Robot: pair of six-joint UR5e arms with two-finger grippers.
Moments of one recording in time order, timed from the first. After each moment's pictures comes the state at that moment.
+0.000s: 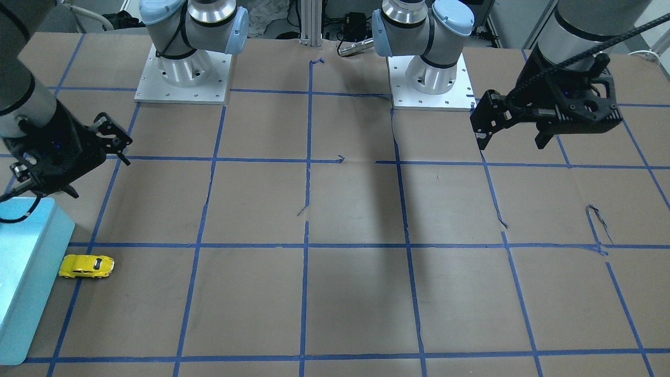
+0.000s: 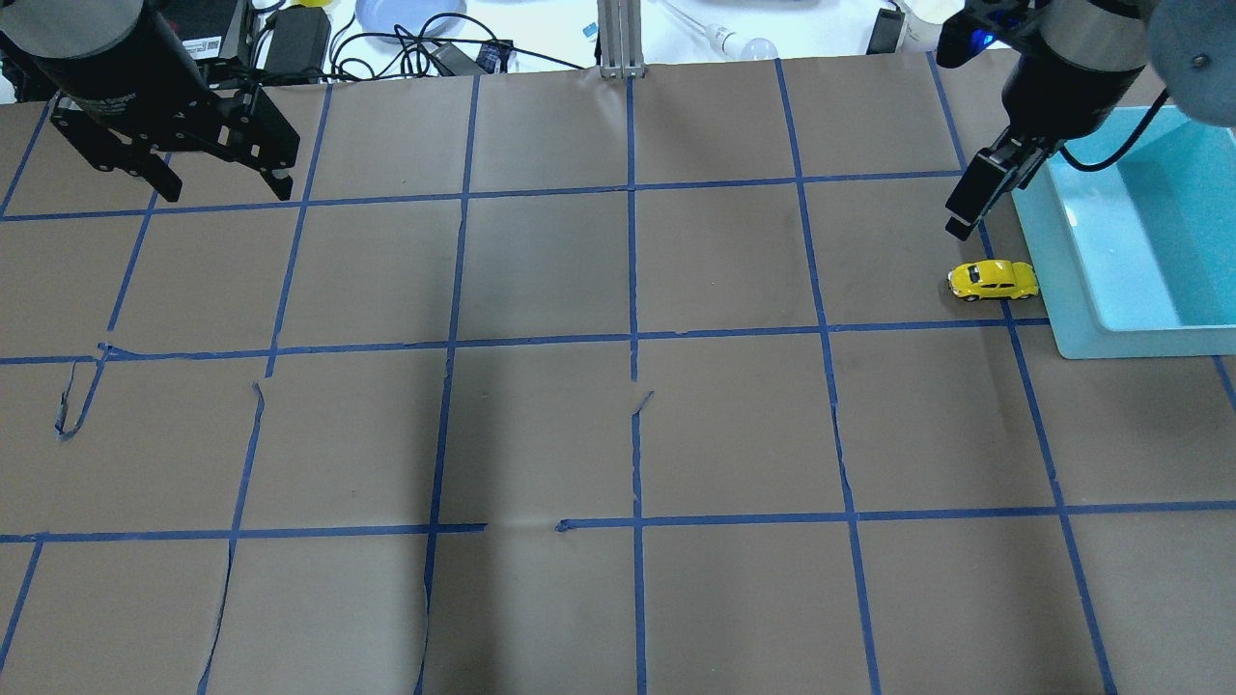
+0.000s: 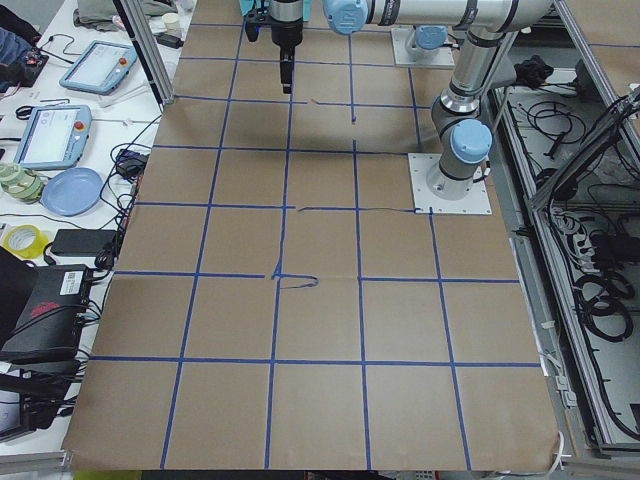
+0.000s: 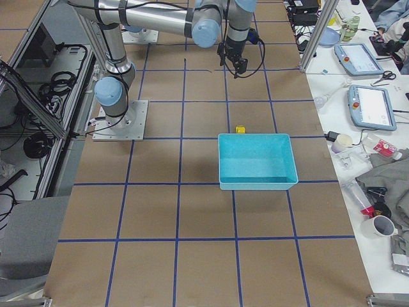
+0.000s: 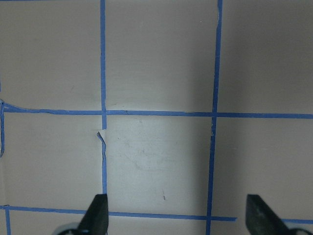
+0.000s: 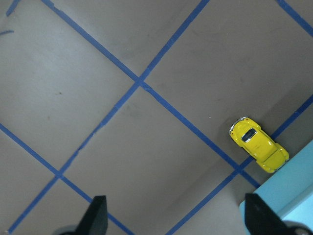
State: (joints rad) left arm -1.47 -1.60 -1.47 -1.60 1.63 0.10; right arm 1.37 -1.42 1.55 -1.62 -1.56 -0.96
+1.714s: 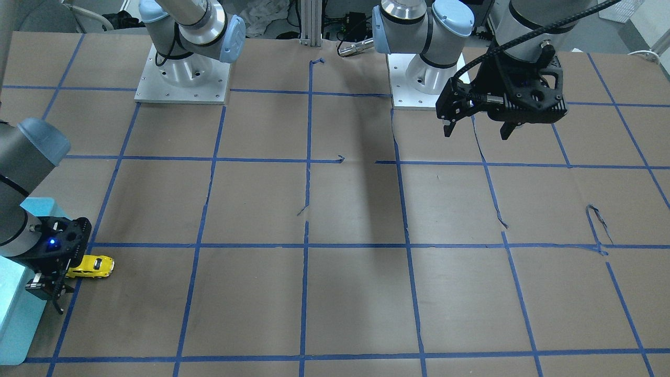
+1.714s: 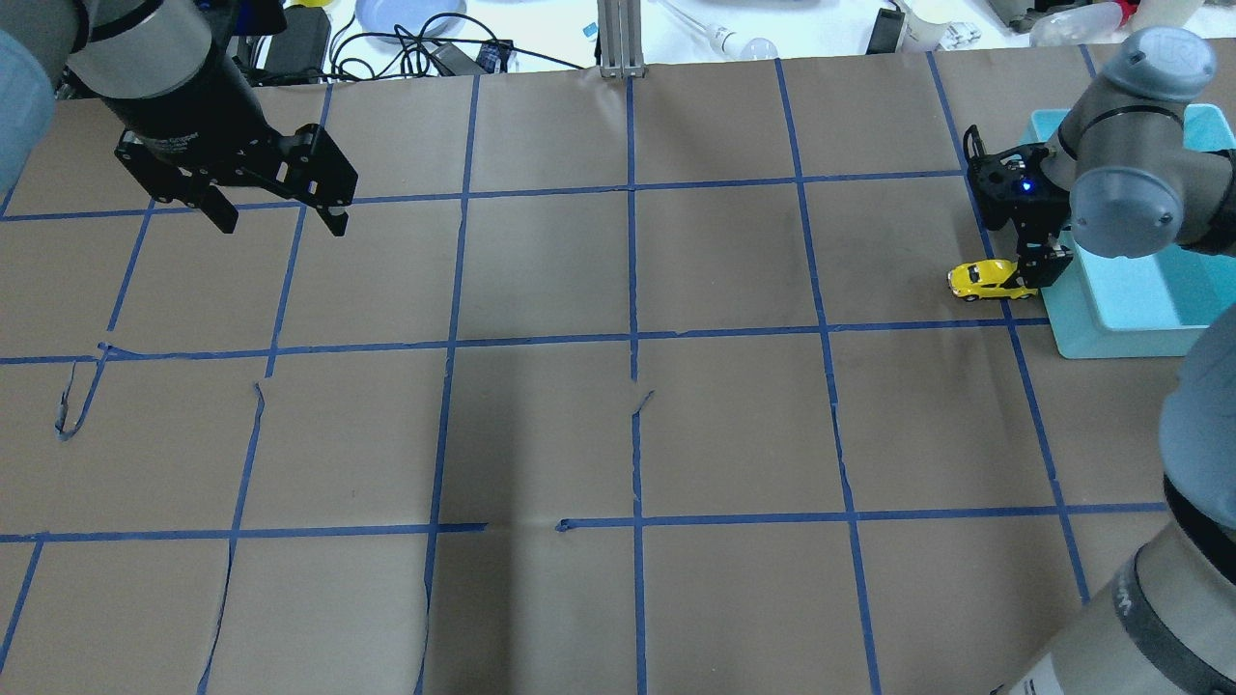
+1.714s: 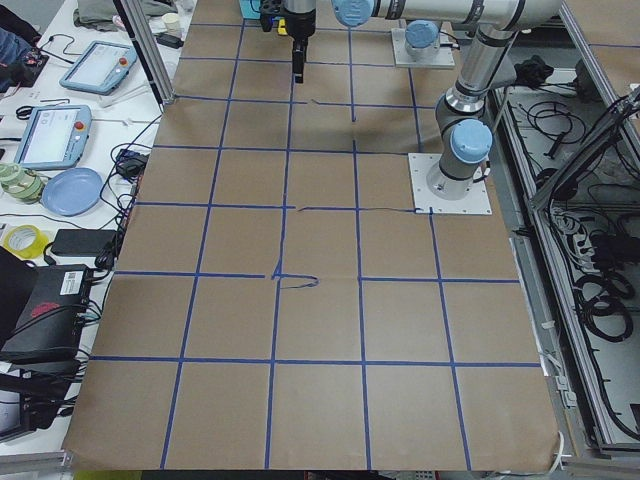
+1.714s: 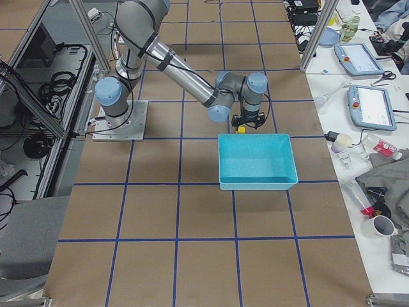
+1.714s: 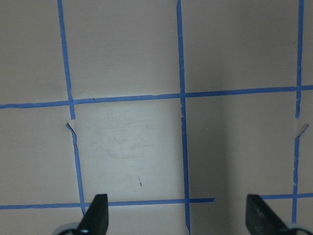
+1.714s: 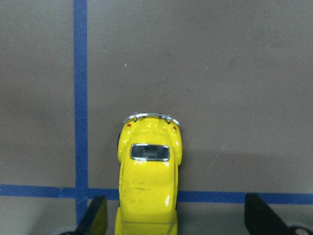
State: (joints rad) left arm -1.53 -1.57 -1.52 -1.61 1.61 0.09; right arm 1.20 -1.08 1.72 -2.22 -1.56 -1.96
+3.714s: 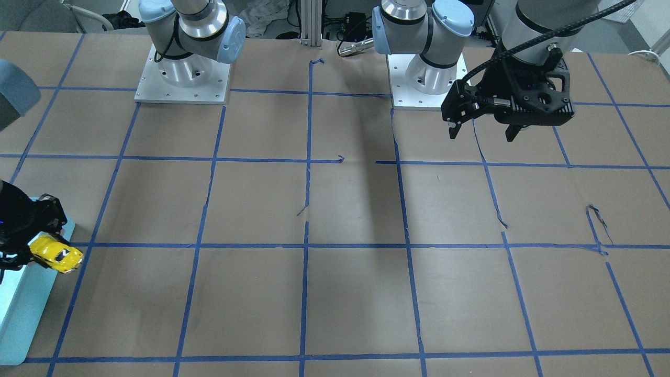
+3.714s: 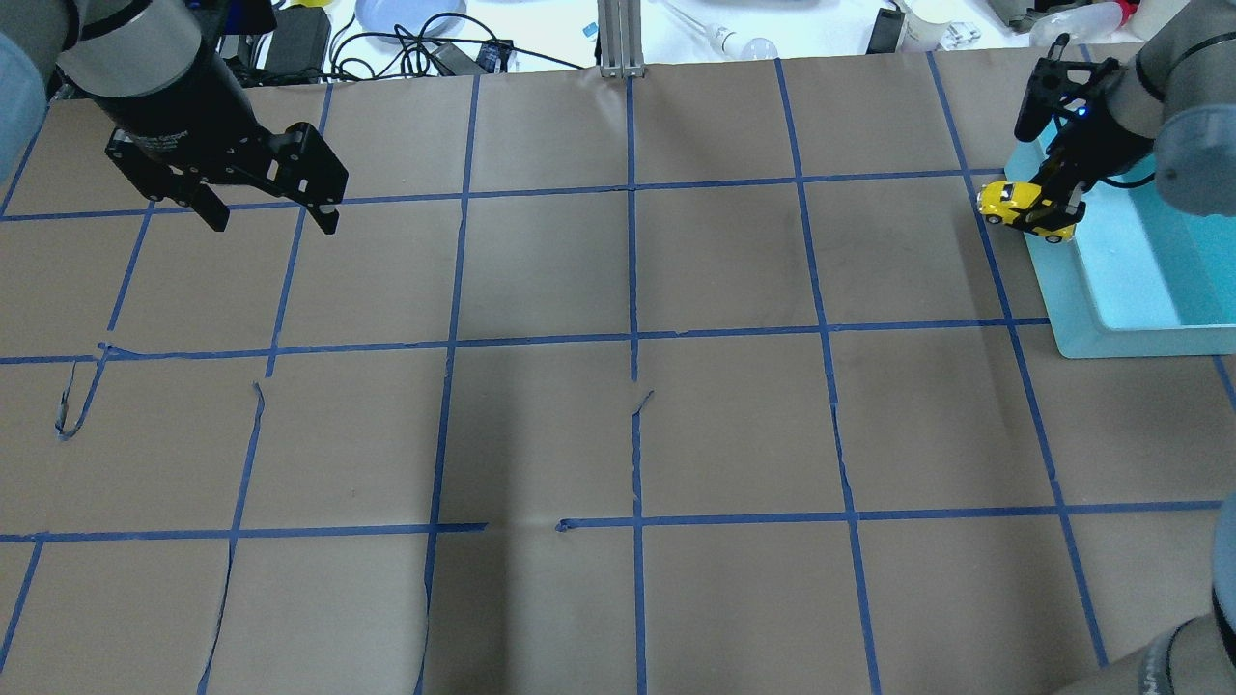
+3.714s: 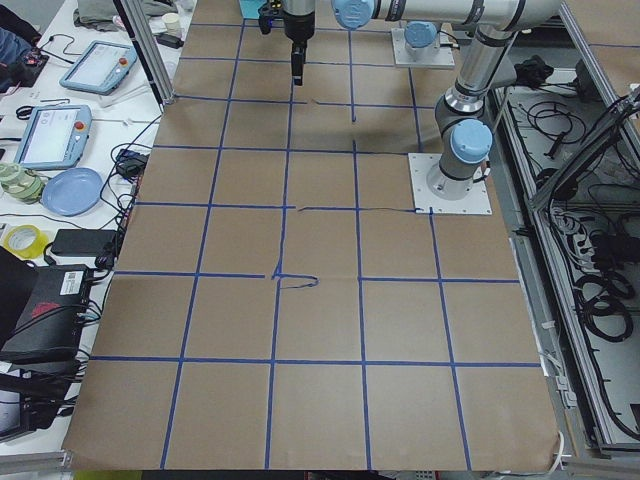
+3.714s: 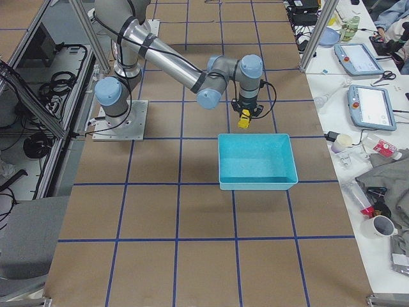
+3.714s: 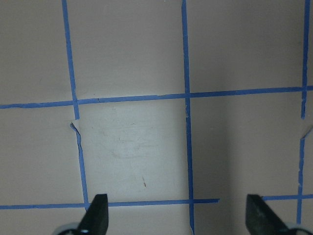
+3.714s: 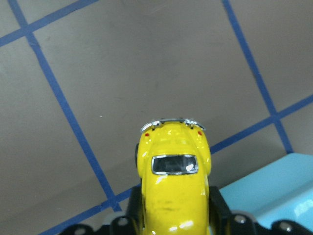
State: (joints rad) left arm -1.51 -1.57 -1.52 -1.61 1.61 0.10; right arm 1.16 -1.25 1.65 -2.07 -1.46 -1.50
